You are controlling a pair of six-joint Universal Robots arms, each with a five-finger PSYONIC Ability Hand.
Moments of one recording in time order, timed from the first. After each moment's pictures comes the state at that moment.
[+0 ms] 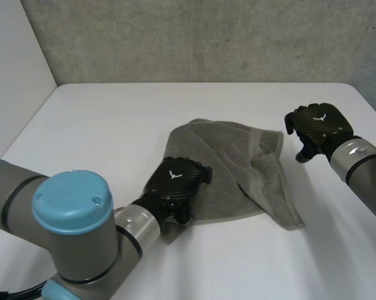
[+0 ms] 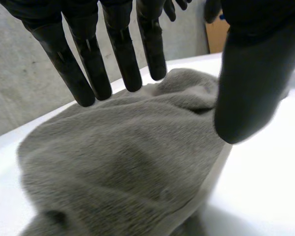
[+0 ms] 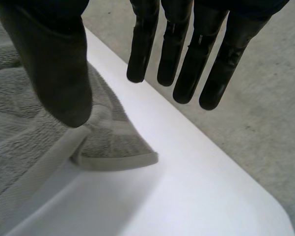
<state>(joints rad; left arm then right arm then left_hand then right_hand) 4.00 -1.98 -1.70 3.45 -1.47 3.27 1.78 -1.23 1.57 -0.13 1.32 2.71 0.64 0.64 0.63 0.64 0.62 0.65 0.66 0.65 0.64 0.45</state>
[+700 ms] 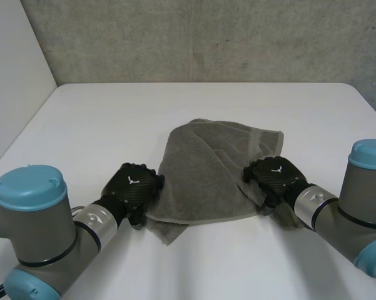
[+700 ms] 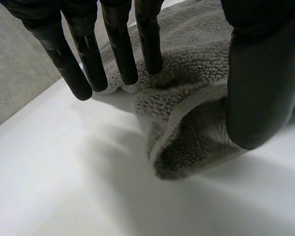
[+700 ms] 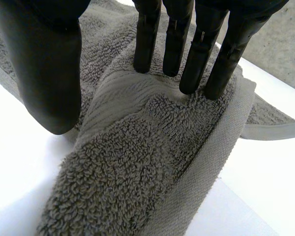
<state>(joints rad) 4.25 -1.97 -1.85 3.46 -1.38 3.55 1.87 -1.07 1.69 -0.18 1.22 2.76 0.58 0.57 0.57 0.59 0.55 0.53 0.54 0.53 0.53 0.33</state>
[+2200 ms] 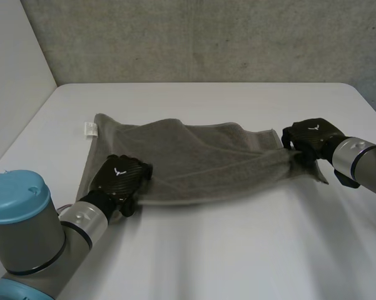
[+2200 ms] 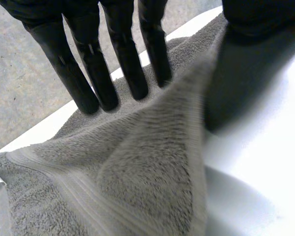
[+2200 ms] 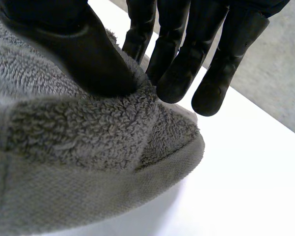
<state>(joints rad) 4.28 -1.88 -1.93 3.56 -1.41 3.46 1.70 -1.03 1.33 0.14 1.16 2.67 0.71 0.73 0.73 0.70 0.73 1.33 1.30 1.34 1.35 1.15</state>
